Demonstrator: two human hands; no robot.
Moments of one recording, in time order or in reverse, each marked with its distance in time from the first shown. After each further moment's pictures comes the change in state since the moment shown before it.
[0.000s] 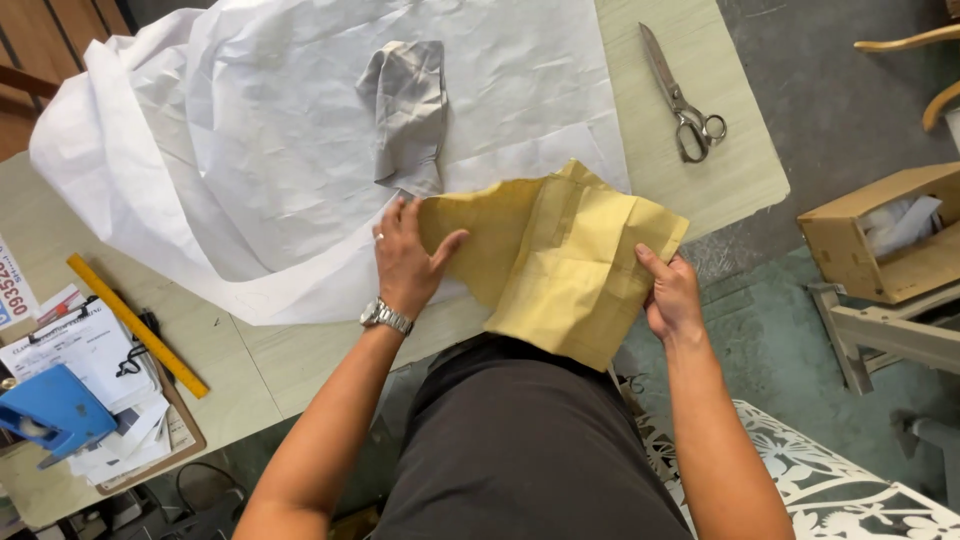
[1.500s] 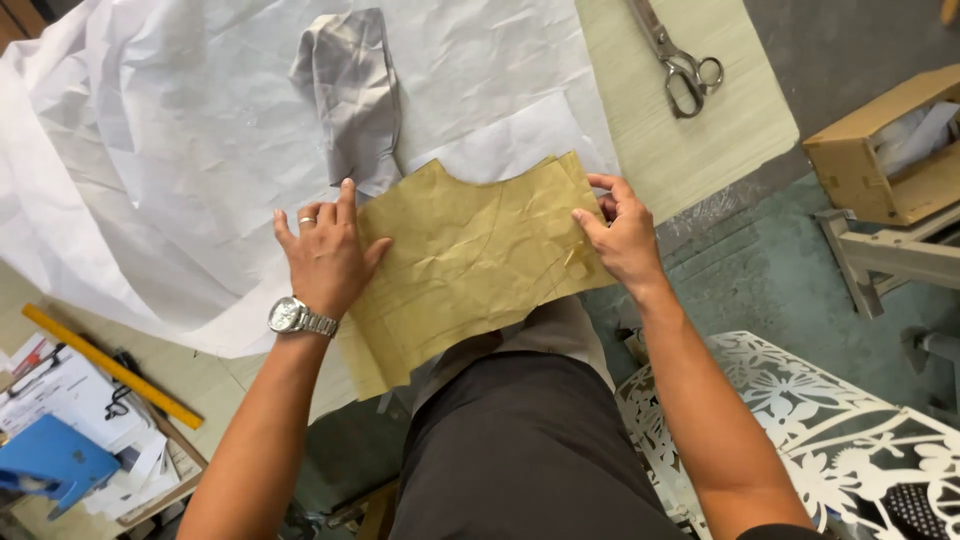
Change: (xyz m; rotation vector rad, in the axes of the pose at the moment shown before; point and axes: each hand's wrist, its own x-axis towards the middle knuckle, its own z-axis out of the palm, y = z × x) left_hand 0.033 -0.072 -0.035 0.618 -0.214 0.195; right_hand 0.016 -0.015 0.066 -0.748 -0.168 -0.295
